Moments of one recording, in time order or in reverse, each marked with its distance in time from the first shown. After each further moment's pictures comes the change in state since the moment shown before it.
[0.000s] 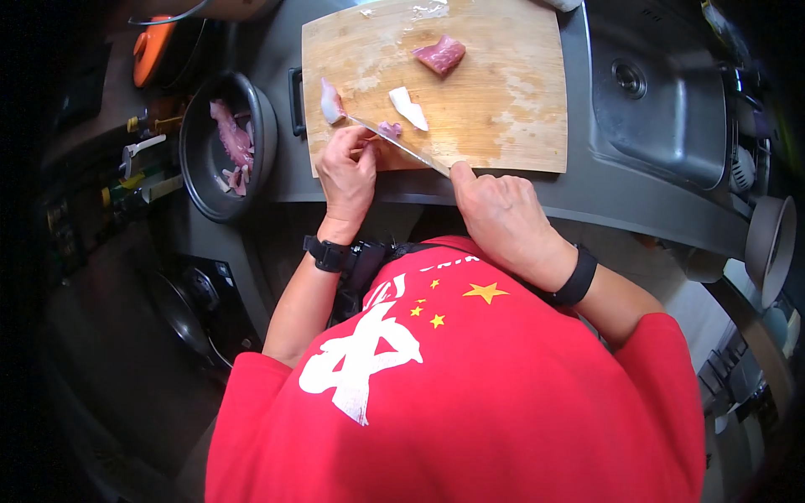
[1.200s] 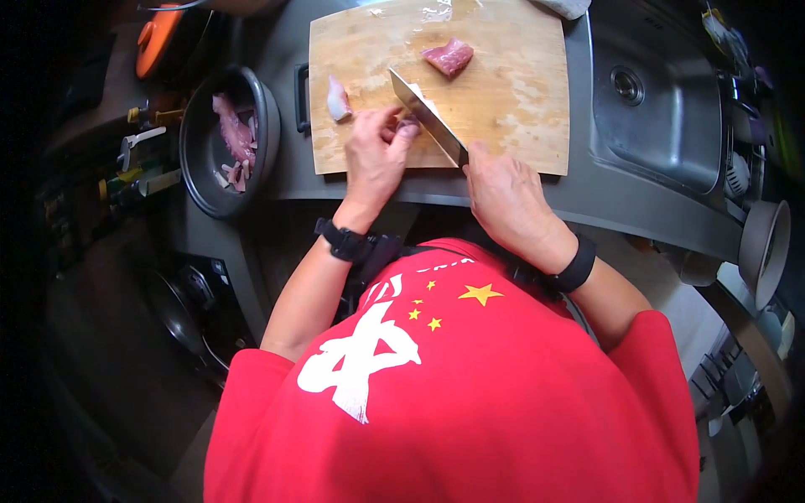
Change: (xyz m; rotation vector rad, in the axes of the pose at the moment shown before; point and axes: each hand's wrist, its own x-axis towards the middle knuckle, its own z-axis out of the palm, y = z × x) left_hand 0.004 0.015 0.022 -0.079 -0.057 0.077; right_hand 0.013 0.002 -0.002 0.142 0.060 0.136
